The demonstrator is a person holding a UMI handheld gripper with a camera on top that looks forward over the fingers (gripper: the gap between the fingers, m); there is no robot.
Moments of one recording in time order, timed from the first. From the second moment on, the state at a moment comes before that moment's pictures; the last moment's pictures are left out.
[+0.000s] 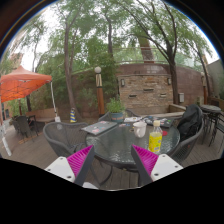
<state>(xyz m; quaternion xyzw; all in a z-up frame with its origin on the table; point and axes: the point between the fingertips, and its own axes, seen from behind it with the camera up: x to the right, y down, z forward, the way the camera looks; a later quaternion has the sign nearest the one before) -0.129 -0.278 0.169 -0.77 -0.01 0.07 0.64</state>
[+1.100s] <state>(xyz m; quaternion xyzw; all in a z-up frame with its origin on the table) 0.077 -0.032 0.076 -0.73 0.02 -0.01 0.69</state>
